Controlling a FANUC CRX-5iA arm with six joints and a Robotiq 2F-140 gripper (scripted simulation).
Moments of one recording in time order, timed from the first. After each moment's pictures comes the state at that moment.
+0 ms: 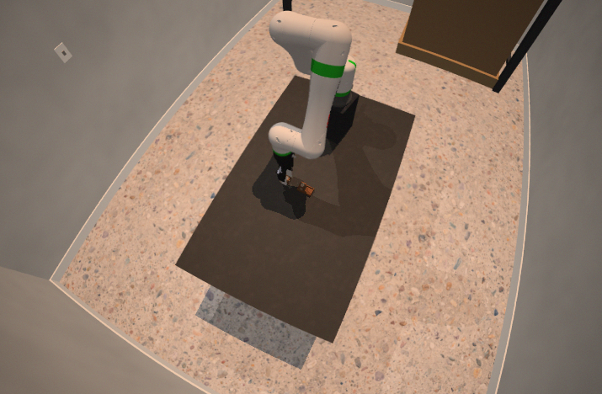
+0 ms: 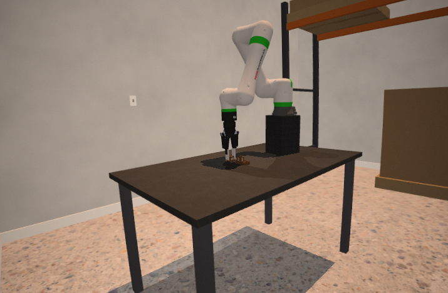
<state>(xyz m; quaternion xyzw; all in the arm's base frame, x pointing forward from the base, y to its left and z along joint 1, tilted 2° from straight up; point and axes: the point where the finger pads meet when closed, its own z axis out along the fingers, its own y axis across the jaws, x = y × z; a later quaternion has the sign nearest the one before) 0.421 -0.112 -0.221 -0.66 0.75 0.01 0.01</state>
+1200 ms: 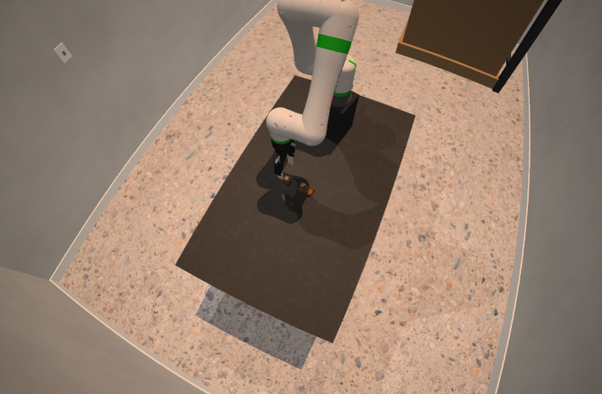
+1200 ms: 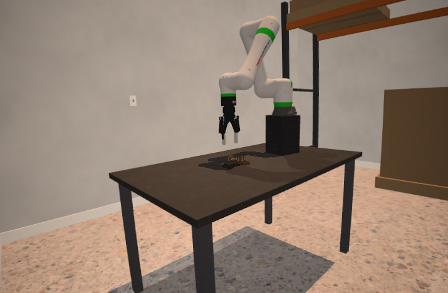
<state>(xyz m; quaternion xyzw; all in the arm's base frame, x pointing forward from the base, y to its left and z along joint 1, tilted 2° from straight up) 0.420 -0.114 -0.131 -0.66 0.75 0.01 0.01</state>
